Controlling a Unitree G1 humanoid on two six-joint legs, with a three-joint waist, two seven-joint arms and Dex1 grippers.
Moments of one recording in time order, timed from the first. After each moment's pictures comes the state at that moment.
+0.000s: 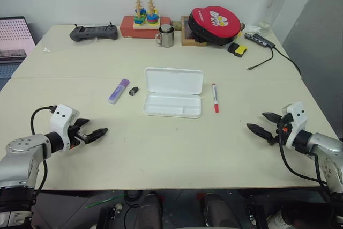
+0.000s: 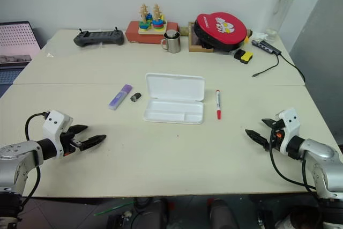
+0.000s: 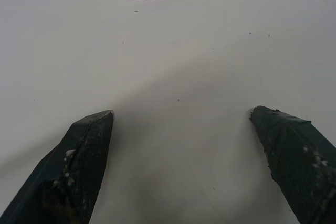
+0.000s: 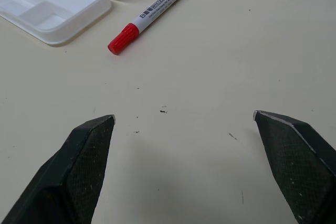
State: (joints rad) left arm -0.16 0.87 0.24 0.25 -0.34 0.43 -0.89; right arm -0.09 -0.71 -0.21 -0.09 0.47 0.50 0.76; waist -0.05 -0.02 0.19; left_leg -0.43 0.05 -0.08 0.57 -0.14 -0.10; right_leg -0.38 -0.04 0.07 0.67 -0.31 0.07
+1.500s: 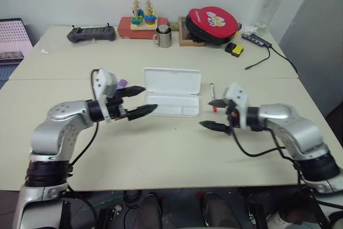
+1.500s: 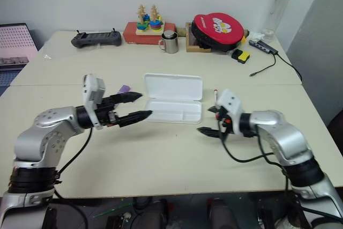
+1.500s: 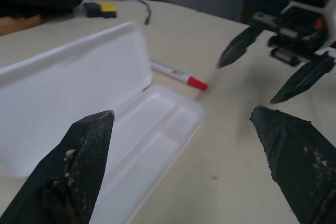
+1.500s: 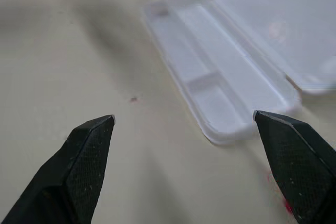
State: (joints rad) left arm -0.44 0.68 0.10 -0.07 -0.55 0.55 -1.06; right arm -0.60 -0.60 0.30 -0.17 0.36 0.71 0.85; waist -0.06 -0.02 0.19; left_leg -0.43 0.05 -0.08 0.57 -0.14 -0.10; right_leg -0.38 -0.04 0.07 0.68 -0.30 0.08
